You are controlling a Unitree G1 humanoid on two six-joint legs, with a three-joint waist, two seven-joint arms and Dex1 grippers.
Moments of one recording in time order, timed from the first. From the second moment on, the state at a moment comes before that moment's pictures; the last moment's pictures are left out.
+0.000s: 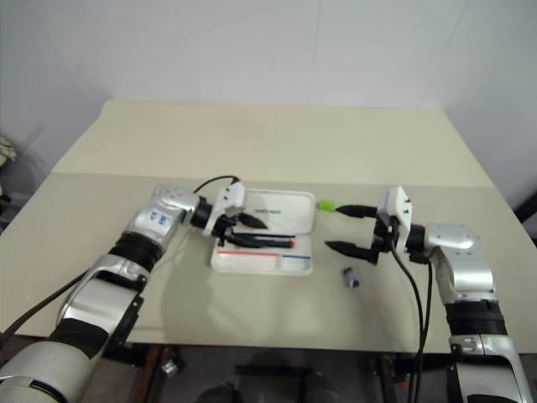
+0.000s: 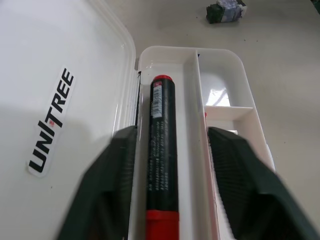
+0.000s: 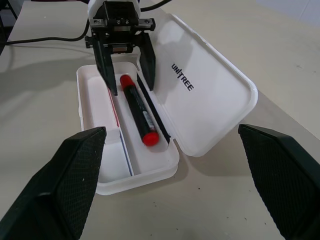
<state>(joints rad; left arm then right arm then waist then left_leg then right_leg) -1.08 0.40 -0.28 0.84 -0.05 0.06 -1.31 -0.56 -0.66 -0.09 0.29 0.40 0.11 1.31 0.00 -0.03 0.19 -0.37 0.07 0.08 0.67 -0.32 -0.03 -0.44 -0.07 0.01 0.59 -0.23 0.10</state>
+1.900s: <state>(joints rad) -0.36 0.79 0.25 -0.15 -0.63 0.45 -1.30 -1.25 -0.39 0.03 1.35 -0.11 0.00 0.85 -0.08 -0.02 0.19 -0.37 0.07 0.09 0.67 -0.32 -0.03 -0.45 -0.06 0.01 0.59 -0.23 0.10</state>
